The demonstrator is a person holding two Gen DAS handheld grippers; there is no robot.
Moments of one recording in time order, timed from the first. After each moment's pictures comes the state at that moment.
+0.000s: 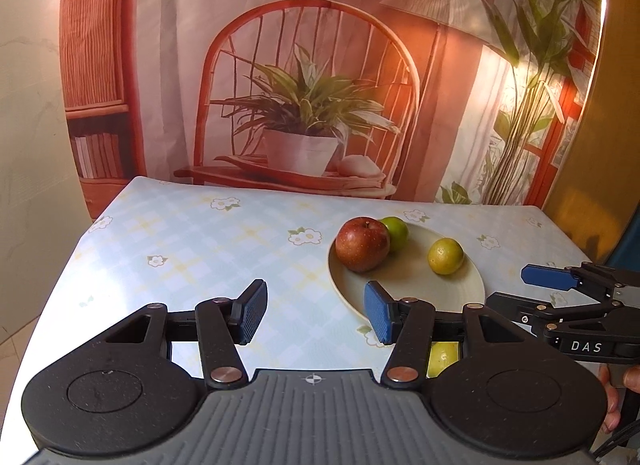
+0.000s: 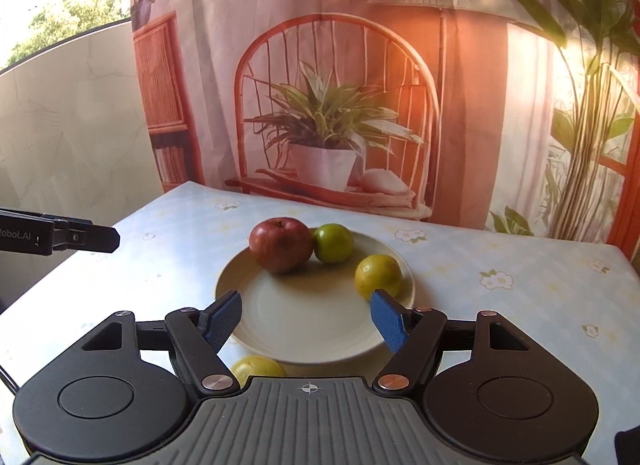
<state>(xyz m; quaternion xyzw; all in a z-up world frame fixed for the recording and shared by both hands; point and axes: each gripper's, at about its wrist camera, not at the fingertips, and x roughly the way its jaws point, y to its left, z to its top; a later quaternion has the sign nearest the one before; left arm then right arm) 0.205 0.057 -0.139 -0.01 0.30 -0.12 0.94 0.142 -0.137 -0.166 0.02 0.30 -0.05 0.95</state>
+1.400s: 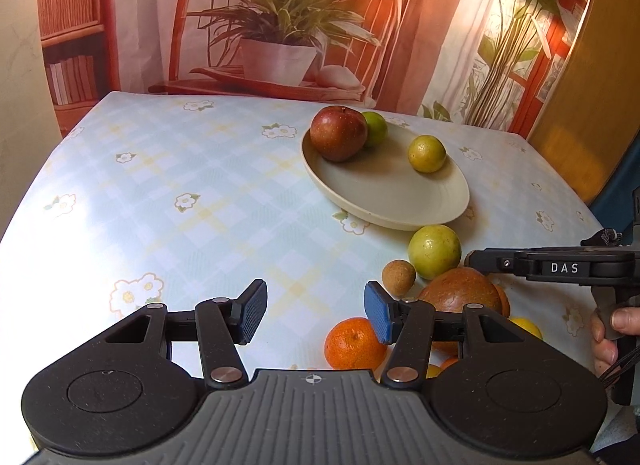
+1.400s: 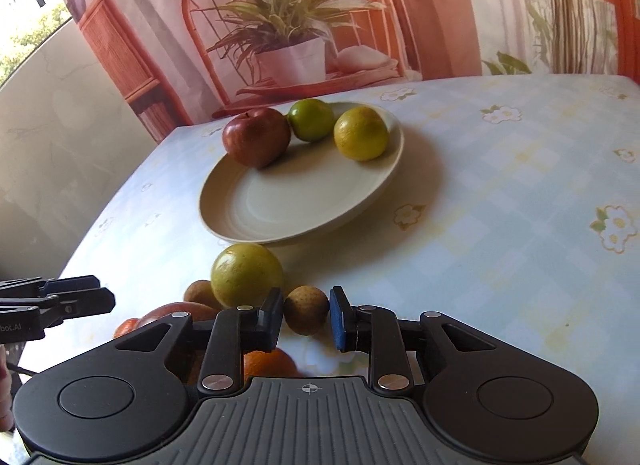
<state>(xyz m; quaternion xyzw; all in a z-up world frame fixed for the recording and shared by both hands) 0.182 0.050 -0.195 -0.01 0.40 -0.15 0.90 0.125 -0.175 -0.221 0.18 0.40 -0.05 0.90</state>
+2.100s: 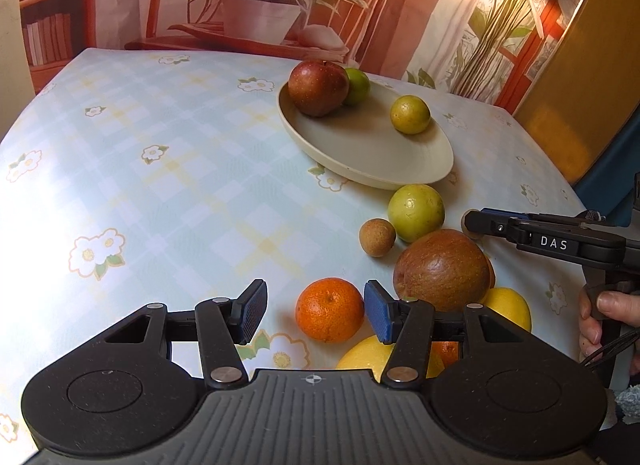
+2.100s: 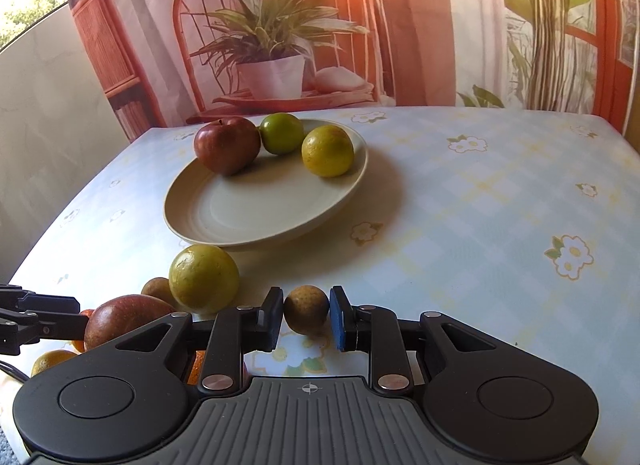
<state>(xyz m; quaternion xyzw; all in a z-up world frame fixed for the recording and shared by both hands) 0.188 0.044 -0.216 -0.04 0.45 -0.19 0.87 0.118 -0.175 -0.222 0.12 0.39 -0.08 0.91</state>
